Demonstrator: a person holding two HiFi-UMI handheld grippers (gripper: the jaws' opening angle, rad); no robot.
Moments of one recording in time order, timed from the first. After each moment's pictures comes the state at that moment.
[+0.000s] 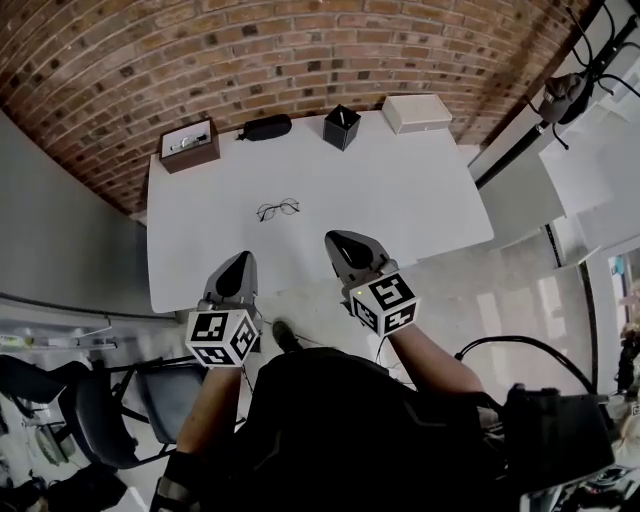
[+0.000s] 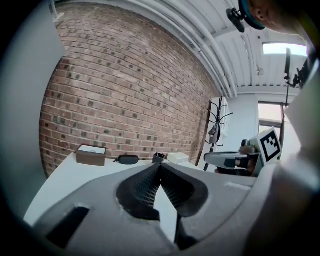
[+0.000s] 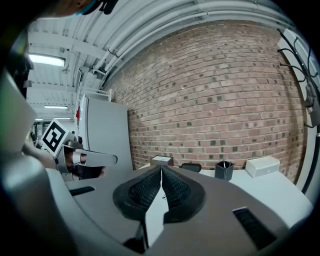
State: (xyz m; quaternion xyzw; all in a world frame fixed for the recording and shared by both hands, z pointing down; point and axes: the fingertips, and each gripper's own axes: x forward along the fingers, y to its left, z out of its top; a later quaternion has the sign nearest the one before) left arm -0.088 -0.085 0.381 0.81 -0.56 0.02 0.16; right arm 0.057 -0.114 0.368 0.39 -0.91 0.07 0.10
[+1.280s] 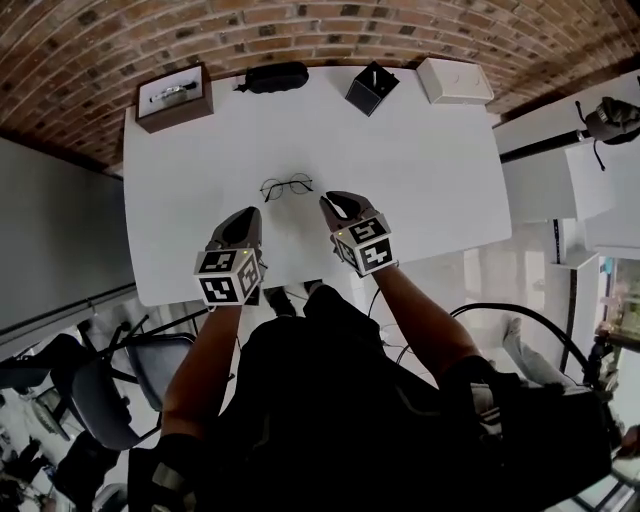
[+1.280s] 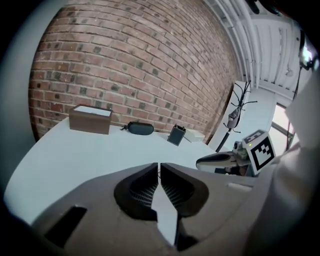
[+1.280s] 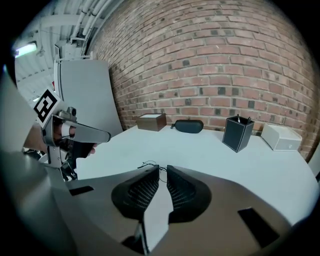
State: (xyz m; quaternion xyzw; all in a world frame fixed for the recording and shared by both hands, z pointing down) left arm -0.121 -0.224 0.537 0.78 -0.54 0.11 0.30; right arm 0.015 -0.259 0.563 0.36 -0.87 0.17 0.28
